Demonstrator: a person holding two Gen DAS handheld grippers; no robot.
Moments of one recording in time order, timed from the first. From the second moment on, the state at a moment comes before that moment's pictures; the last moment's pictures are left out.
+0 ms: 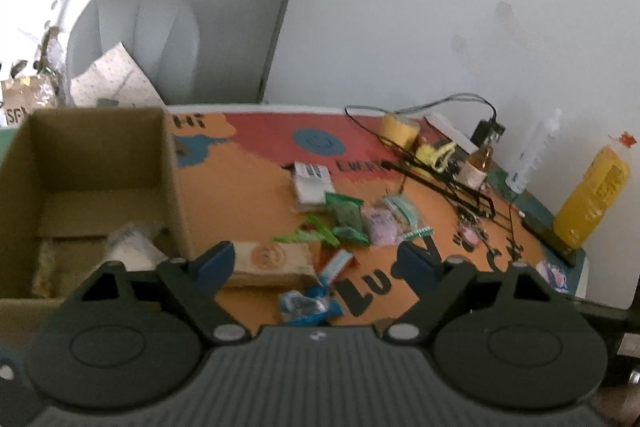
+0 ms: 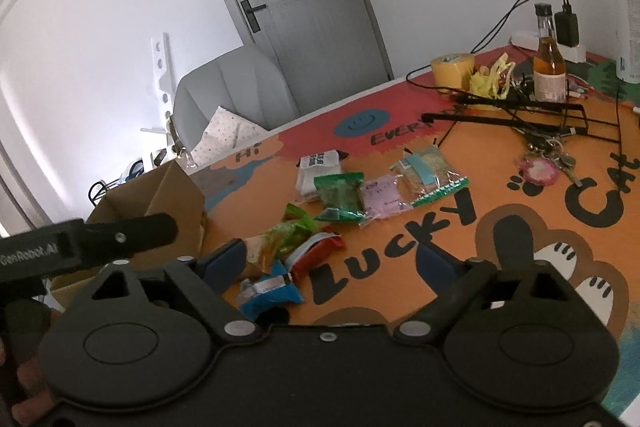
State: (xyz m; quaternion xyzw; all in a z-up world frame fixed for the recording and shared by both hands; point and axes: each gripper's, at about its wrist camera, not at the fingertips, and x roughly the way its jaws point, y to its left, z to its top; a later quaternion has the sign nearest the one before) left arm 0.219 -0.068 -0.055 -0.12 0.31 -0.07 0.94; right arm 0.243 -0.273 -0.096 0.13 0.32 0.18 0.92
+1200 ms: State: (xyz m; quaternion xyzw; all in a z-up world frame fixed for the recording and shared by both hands) left arm 0.263 -0.097 -0.131 -0.12 0.38 0.00 0.92; right arm 0.266 -0.296 -0.141 0.16 0.36 0.19 0.90
